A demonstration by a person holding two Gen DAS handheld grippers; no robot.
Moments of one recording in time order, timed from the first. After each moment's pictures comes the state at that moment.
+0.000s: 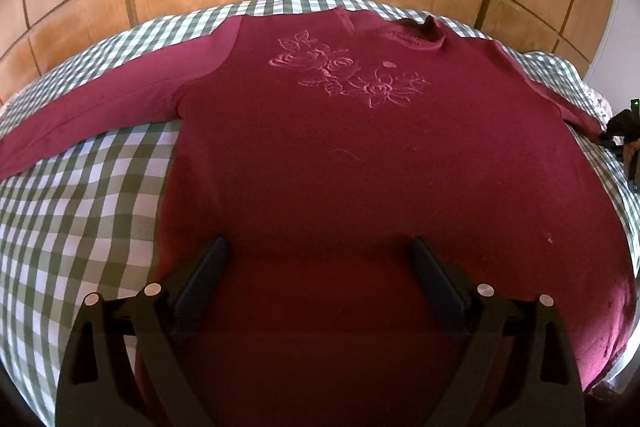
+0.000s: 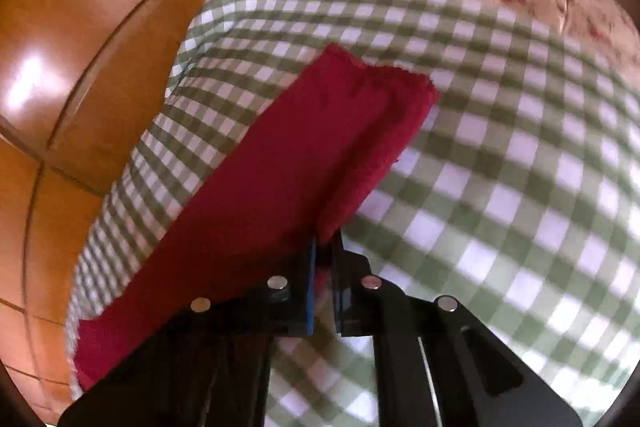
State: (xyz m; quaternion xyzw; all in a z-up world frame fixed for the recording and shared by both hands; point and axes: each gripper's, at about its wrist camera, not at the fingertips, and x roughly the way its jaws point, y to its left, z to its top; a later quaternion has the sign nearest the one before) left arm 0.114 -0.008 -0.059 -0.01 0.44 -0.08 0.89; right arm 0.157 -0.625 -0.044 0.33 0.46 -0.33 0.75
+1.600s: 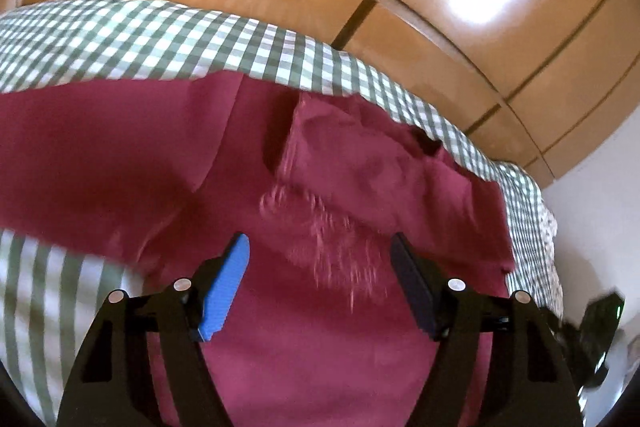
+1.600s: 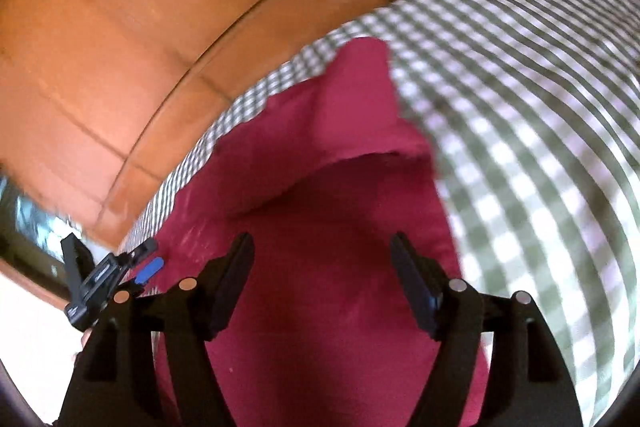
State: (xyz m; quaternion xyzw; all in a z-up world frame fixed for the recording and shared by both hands) left arm 0.242 0.035 -0.010 -0.22 0.45 -0.13 0.86; right arm 0.110 -0.334 0.011 0.34 0.49 0.03 0.81
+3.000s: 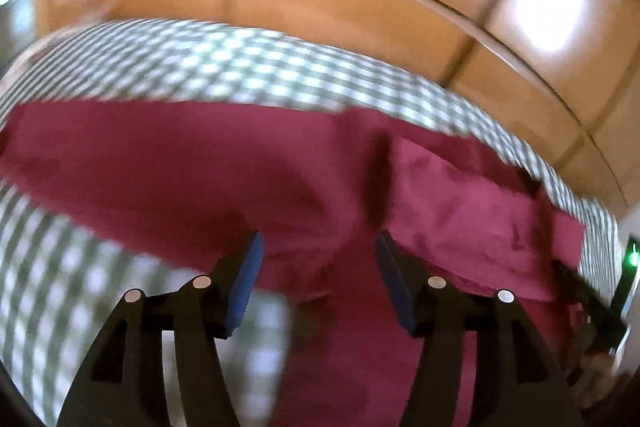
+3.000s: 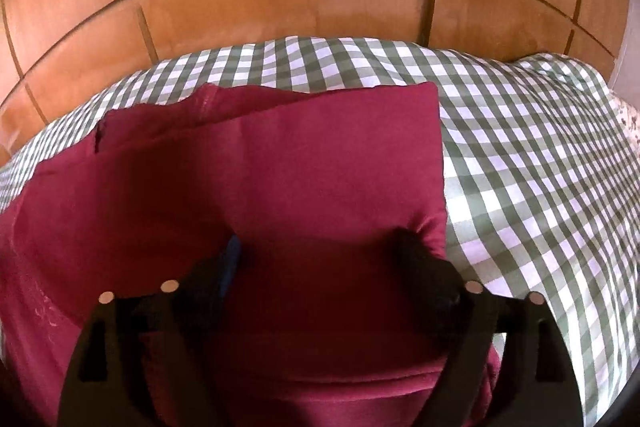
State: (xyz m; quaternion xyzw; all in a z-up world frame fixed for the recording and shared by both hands) left arm 0.210 0.102 -0.024 -0.19 0.41 0.05 0.89; right arm 0.251 -0.249 -0.039 0.03 0.52 -0.06 0.85
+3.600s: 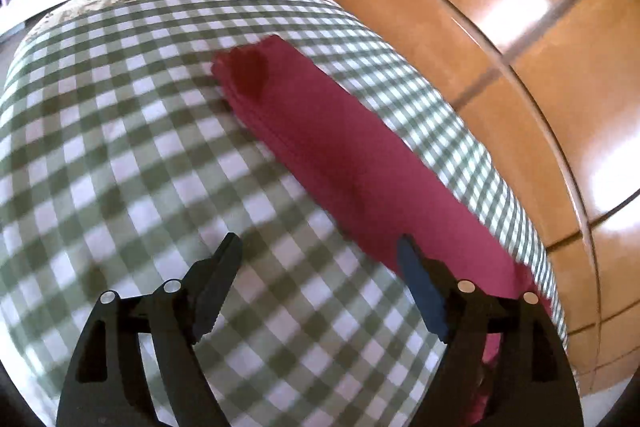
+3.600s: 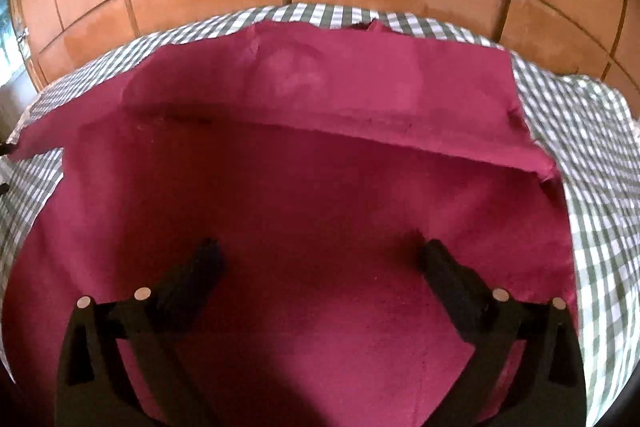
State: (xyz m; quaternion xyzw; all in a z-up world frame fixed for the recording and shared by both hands) left arm 0.113 0.318 -0.039 -0.39 0.35 0.23 0.82; right arm 0.145 -0.170 -0.033 0.00 0.54 0.06 0.84
